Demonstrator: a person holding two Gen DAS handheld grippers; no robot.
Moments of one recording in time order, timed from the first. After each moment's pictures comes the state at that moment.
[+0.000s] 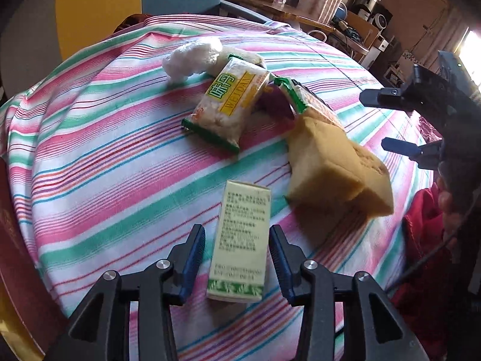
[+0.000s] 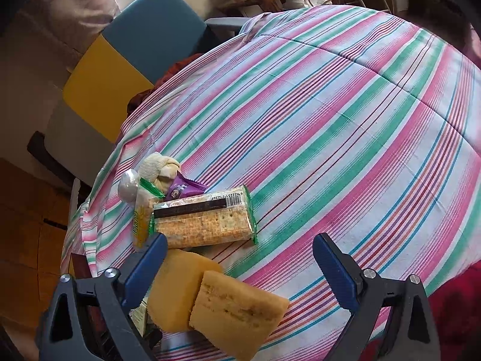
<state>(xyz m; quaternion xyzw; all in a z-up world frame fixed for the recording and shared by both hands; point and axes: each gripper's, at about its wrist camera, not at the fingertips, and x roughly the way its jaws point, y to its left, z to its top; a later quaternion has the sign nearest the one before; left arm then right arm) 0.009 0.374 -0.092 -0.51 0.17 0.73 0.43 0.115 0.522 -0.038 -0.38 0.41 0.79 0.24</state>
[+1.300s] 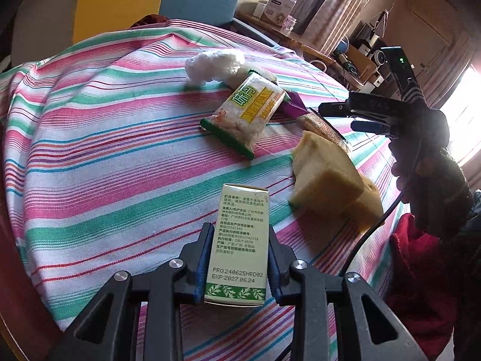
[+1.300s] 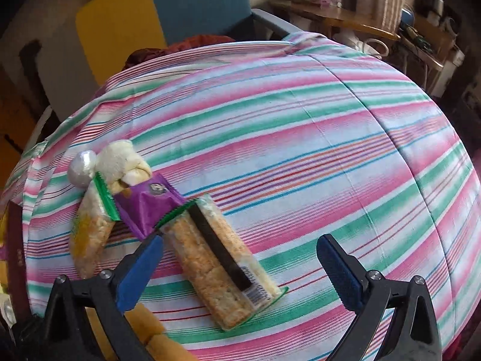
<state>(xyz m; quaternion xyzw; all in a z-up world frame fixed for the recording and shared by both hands) -0.003 0.340 -0.102 -0.50 0.07 0.74 0.45 0.043 0.554 -0.047 -0.47 0.19 0.83 0.22</state>
